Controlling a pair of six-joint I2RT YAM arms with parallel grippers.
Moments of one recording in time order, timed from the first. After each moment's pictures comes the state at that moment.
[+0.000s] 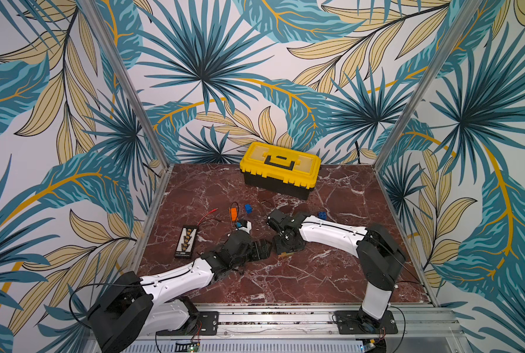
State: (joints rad) left arm -0.77 1.21 0.50 0.05 0.01 -0.90; right arm 0.82 1.85 1.29 -0.85 0.12 0.64
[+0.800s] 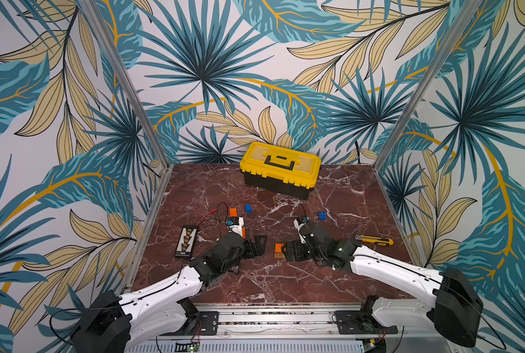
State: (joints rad) left arm -0.77 1.21 0.50 0.05 0.01 -0.90; right arm 0.82 1.85 1.28 -0.83 0.12 0.64
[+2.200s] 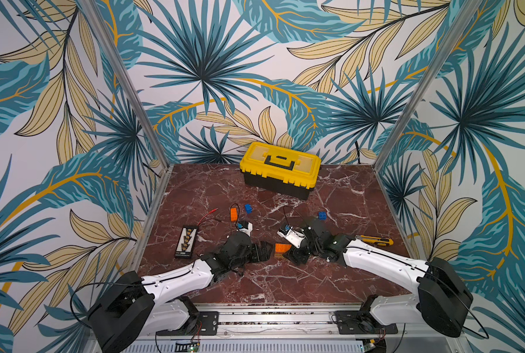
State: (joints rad) left arm -0.77 1.20 0.50 0.04 0.01 -0.90; right arm 0.82 1.86 1.28 -0.84 0.11 0.65
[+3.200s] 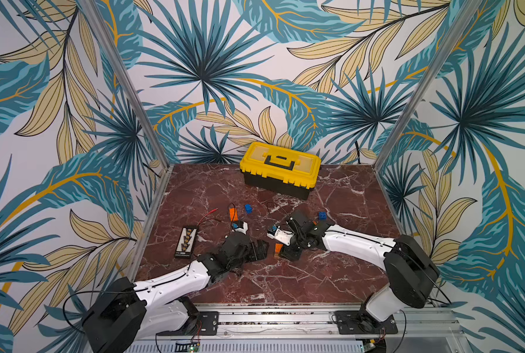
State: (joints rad) left arm -0.77 1.18 0.50 0.03 0.00 -0.90; right arm 0.82 1.85 1.28 -0.85 0.13 0.66
